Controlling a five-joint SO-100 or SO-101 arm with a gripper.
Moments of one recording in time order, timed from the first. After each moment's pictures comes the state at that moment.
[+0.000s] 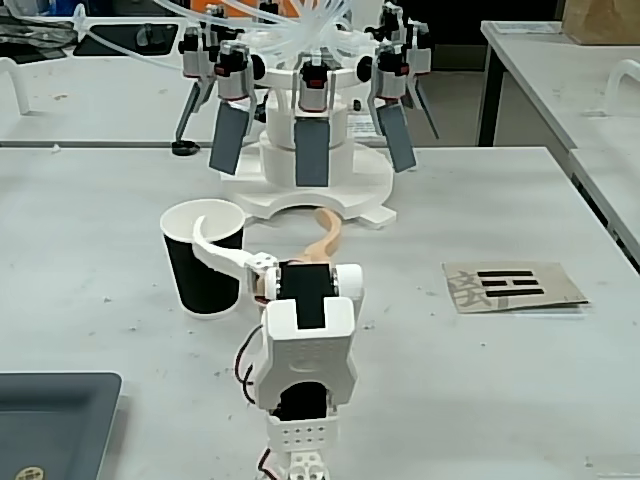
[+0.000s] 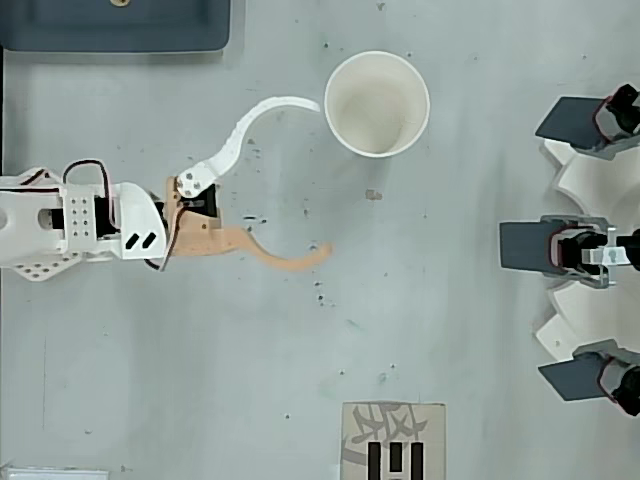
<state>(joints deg) -8.8 119.5 178.2 -67.9 -87.5</state>
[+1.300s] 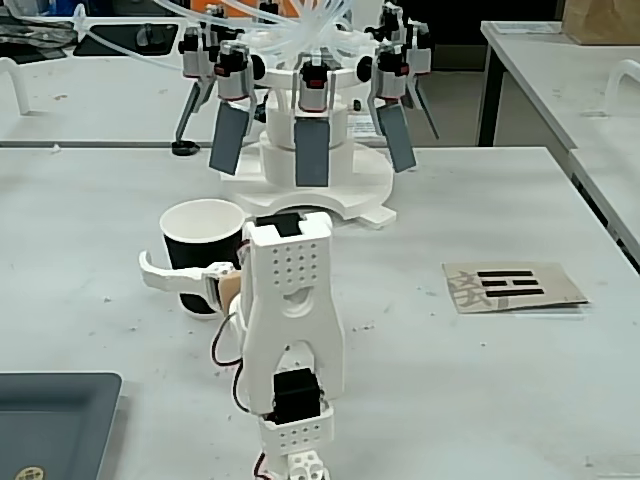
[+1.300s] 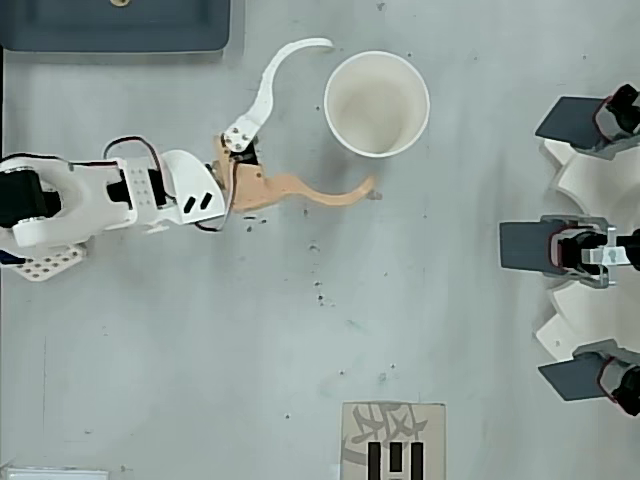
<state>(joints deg) -18.5 87.4 152.8 -69.8 -90.7</state>
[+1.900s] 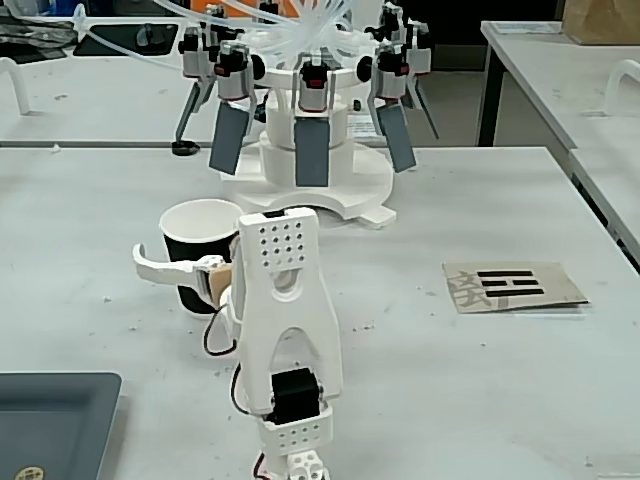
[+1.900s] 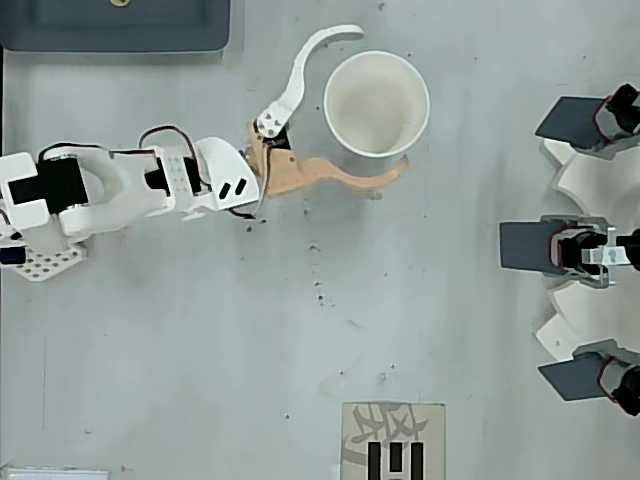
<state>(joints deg) -20.6 73.9 138.1 -69.8 -90.7</state>
